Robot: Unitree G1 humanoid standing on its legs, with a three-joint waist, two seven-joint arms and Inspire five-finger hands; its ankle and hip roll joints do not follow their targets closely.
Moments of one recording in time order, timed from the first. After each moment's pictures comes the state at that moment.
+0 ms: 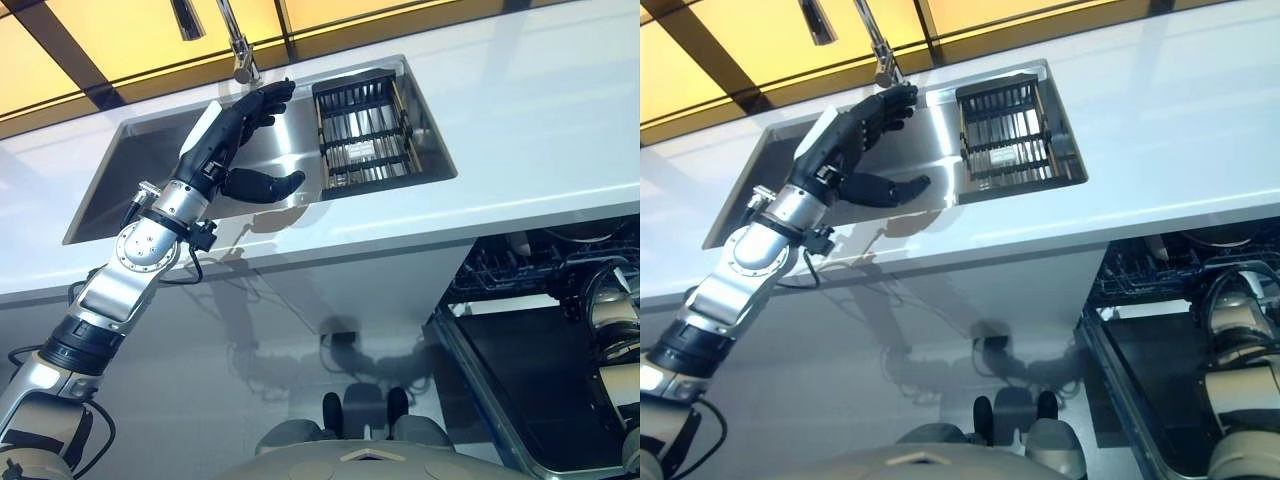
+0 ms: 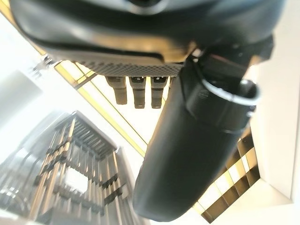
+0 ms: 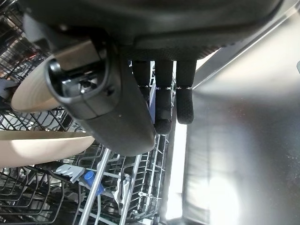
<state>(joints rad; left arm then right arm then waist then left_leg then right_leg) -0.39 0.81 -0.28 -0.09 -0.37 -0.17 -0.02 -0.55 -0.82 0.17 1.17 0.03 0.24 -0.06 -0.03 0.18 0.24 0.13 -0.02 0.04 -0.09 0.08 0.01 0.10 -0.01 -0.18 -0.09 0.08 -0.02</state>
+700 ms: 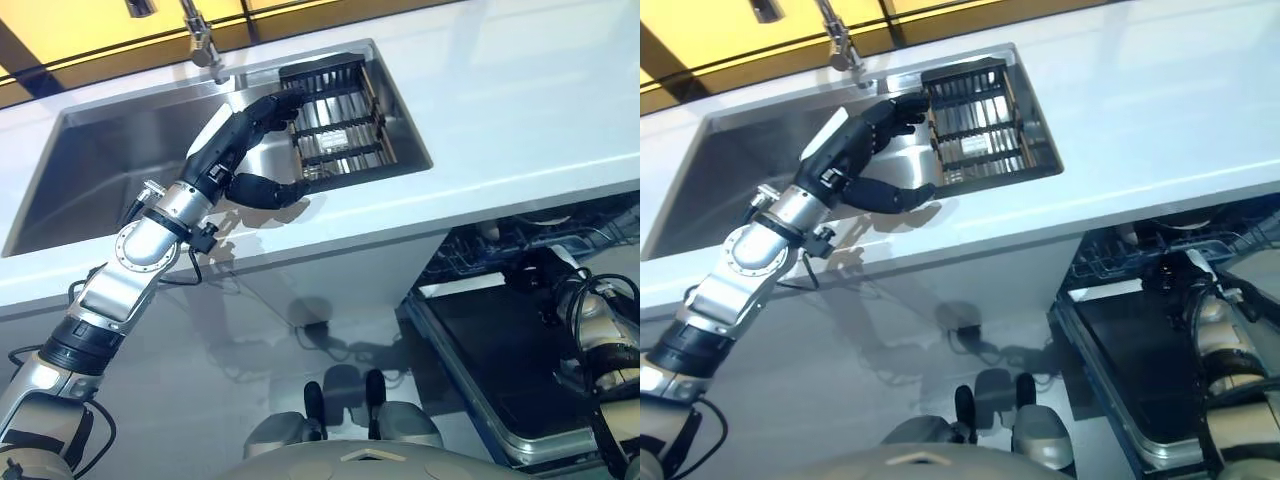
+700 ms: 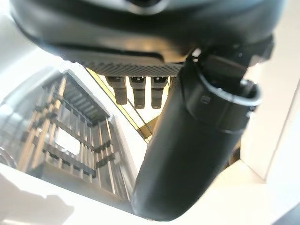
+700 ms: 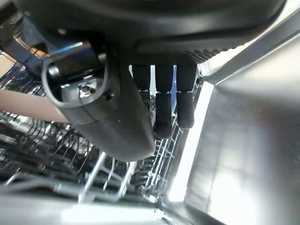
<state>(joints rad) -0.39 0.81 -0.27 -0.10 -0.37 -0.18 -0.08 -0.31 -0.78 0.15 0.82 -0.02 0.09 0.01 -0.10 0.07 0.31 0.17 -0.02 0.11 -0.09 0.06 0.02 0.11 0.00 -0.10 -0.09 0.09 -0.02</state>
